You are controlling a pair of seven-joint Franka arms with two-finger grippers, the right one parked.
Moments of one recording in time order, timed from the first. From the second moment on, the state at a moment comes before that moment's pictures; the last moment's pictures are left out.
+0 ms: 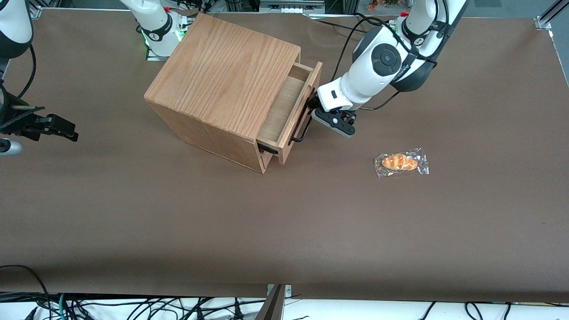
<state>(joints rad) -0.10 0.20 -0.52 -2.05 -0.25 2.31 -0.07</state>
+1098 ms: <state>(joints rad) -0.08 0.18 -0.44 -2.03 -0.21 2.22 -0.01</state>
